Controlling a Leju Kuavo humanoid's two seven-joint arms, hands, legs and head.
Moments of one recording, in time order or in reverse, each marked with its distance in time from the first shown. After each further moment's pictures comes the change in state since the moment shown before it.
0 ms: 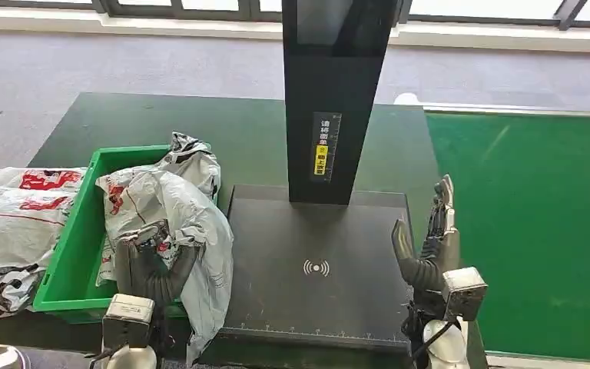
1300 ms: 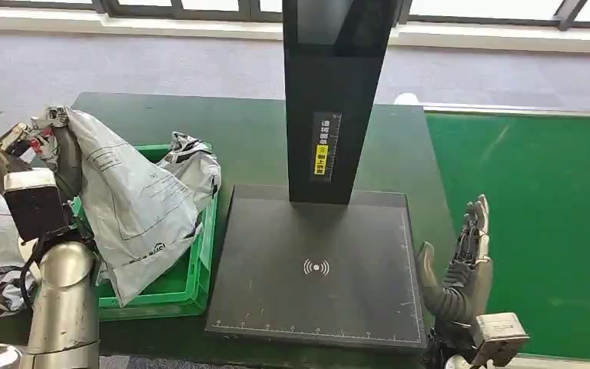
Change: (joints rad) left arm -0.427 0.091 0.370 0.146 -0.074 0.117 0.106; right arm 0.171 -0.001 -0.028 -0.230 0.000 0.007 0.000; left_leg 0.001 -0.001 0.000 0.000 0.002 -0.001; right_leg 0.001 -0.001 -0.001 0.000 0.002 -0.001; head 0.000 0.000
